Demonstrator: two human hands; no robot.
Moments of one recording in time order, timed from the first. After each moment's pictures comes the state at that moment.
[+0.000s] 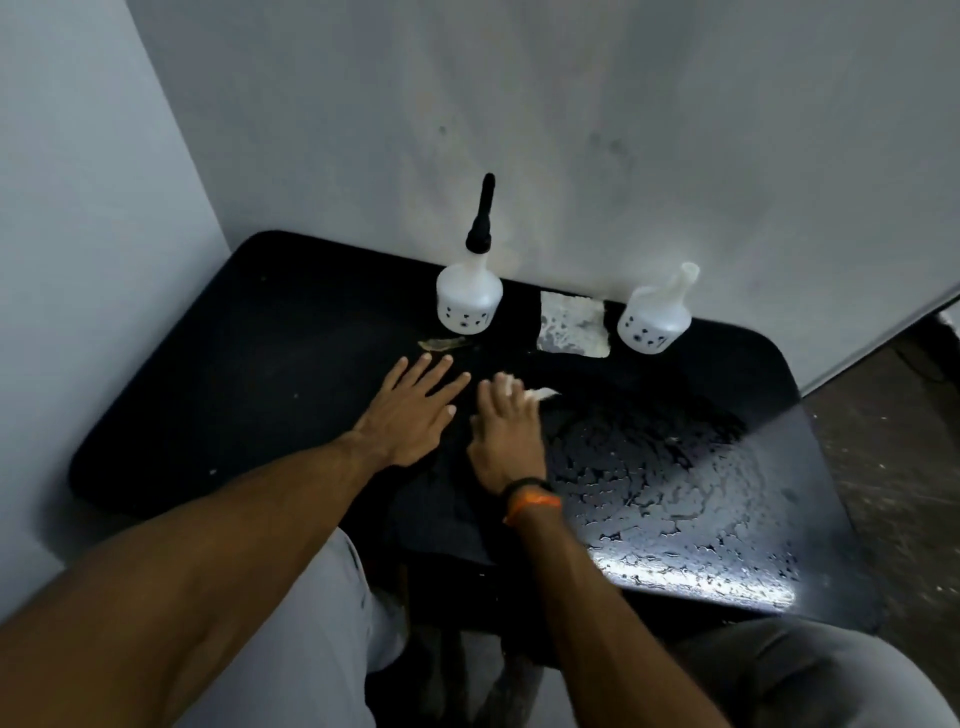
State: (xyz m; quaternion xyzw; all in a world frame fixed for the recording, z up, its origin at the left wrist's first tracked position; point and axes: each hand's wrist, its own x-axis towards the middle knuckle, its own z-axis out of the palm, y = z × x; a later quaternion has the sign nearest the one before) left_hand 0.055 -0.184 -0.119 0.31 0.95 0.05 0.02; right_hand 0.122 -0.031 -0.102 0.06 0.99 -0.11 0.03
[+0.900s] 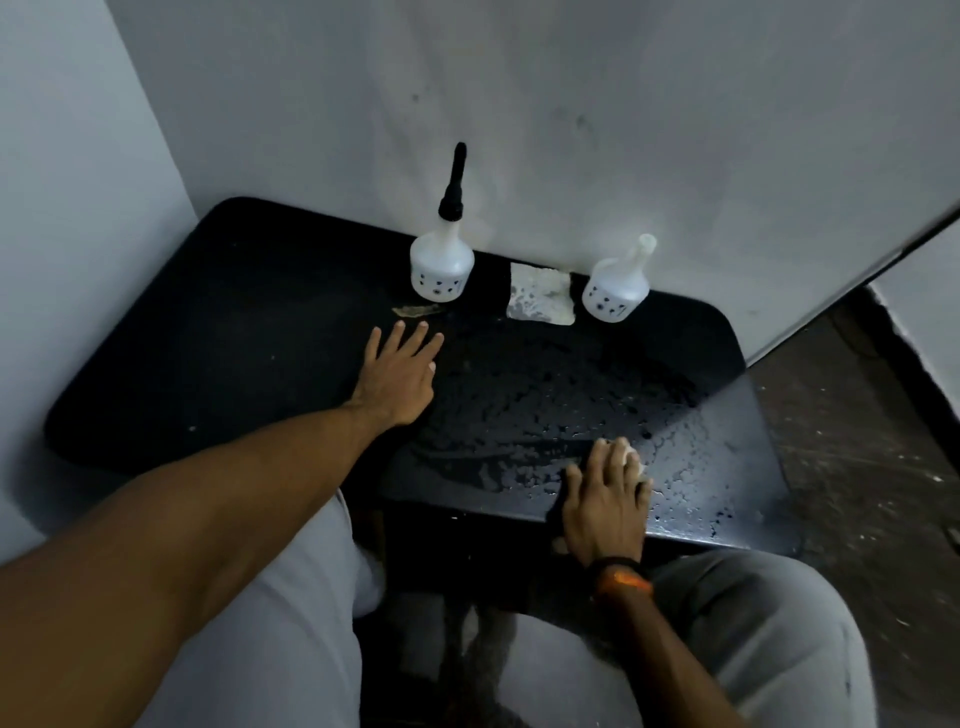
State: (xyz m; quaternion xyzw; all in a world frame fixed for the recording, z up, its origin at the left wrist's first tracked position) left_hand 0.068 -0.161 -0.115 0.22 0.97 0.12 0.04; right_hand 0.279 0.061 -0.102 0.27 0.96 -0.08 0.03
